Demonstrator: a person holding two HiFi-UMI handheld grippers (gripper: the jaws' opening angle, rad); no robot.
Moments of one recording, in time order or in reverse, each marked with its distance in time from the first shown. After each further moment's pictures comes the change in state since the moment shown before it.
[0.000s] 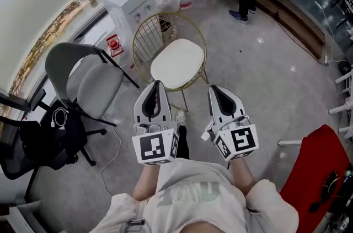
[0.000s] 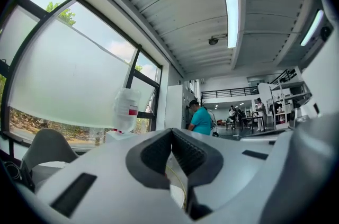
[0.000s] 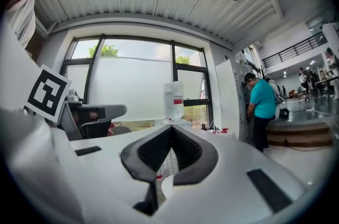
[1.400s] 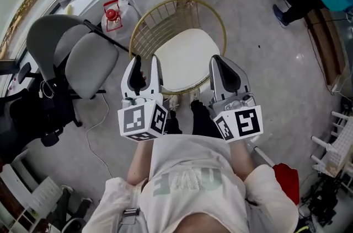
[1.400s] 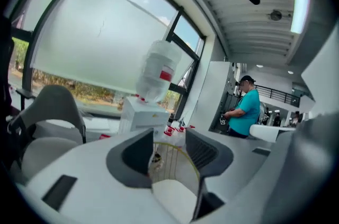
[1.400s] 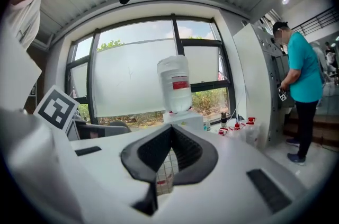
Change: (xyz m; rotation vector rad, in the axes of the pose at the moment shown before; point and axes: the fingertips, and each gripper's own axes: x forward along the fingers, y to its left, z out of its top) left arm 0.277 0.160 -0.107 -0.299 0.261 0.326; right arm 0.347 -0.100 -0.023 0.051 0.159 0.233
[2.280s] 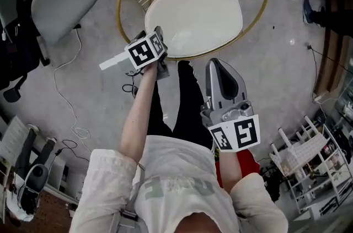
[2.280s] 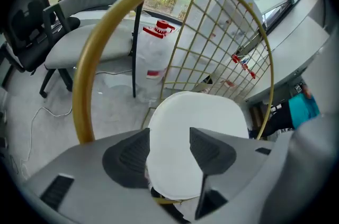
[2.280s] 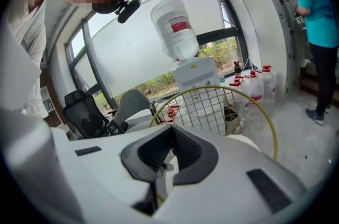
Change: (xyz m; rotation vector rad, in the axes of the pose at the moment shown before) left arm 0.050 0.163 -0.409 -0.478 0.798 0.459; right arm 0.042 0.026 -0.203 0.178 0.406 0.176
